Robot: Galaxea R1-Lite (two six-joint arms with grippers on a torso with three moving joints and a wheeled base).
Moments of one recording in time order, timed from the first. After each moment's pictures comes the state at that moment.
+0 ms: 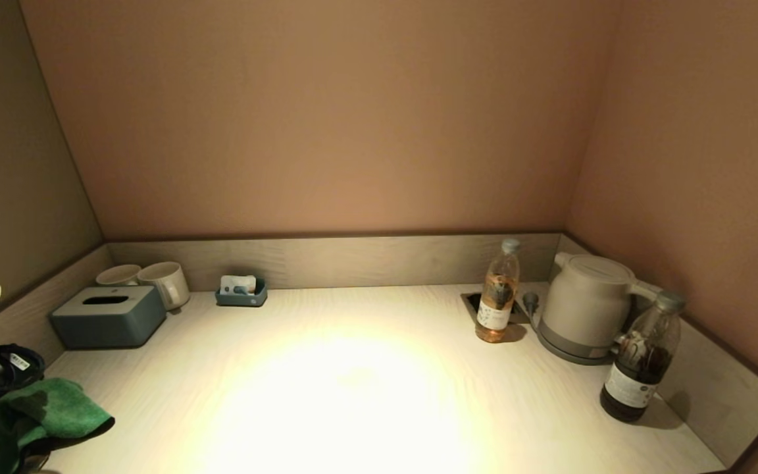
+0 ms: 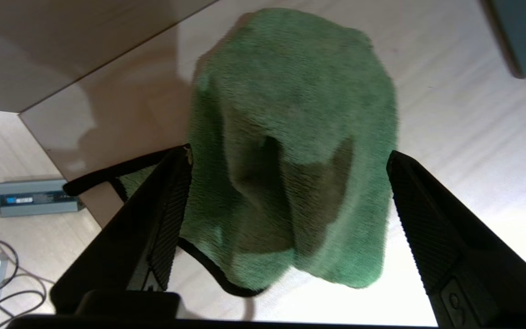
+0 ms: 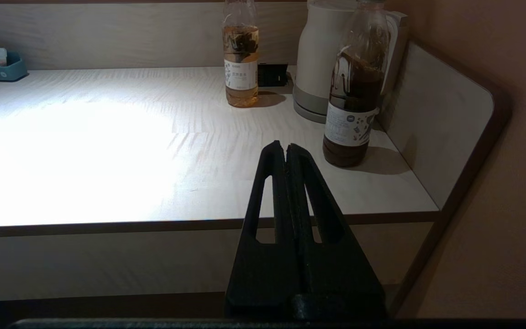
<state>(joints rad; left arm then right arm) 0.38 1.95 -0.93 -0.02 0.23 -0.64 0.00 0.00 0.00 -0.01 0.00 0.00</state>
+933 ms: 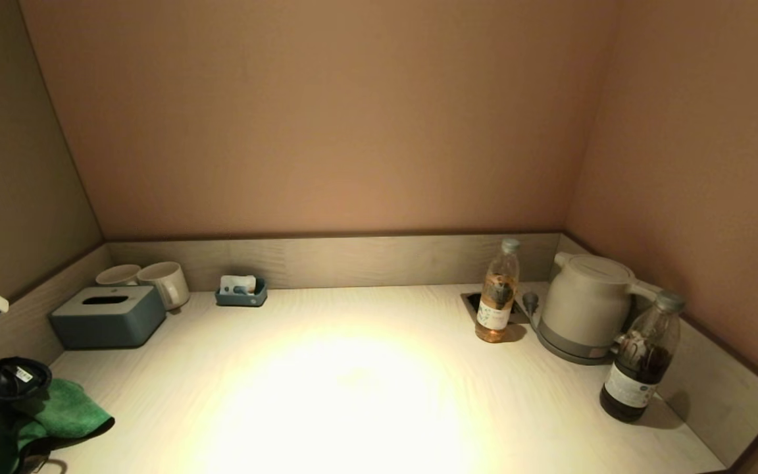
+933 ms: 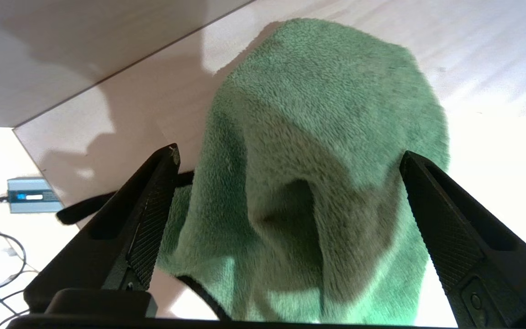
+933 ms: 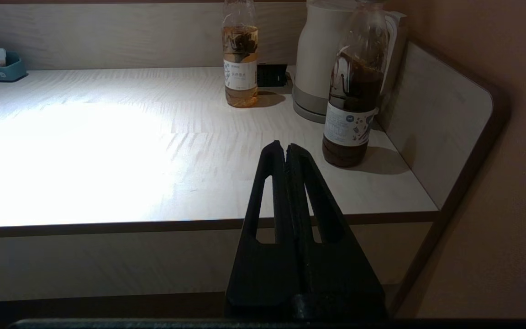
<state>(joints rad) 0.41 2.04 -0.92 -0.10 0.26 -0.64 0.00 0.00 0.00 -0.01 0.00 0.00</state>
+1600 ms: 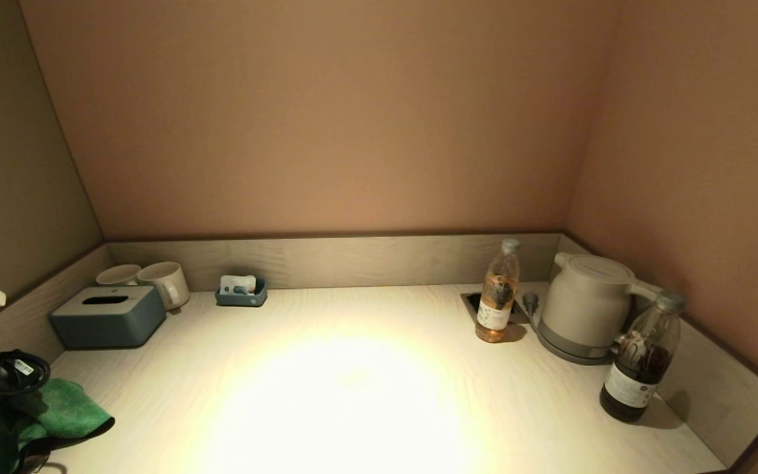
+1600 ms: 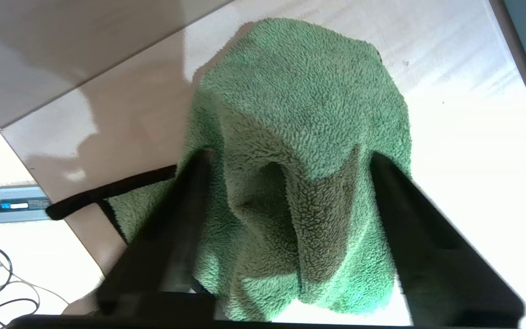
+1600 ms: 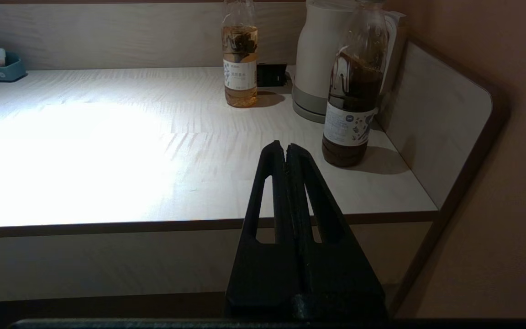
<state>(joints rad) 0.40 2.01 -0.91 -0.10 0.23 -0.64 0.00 0.00 0.00 -0.01 0.00 0.00</state>
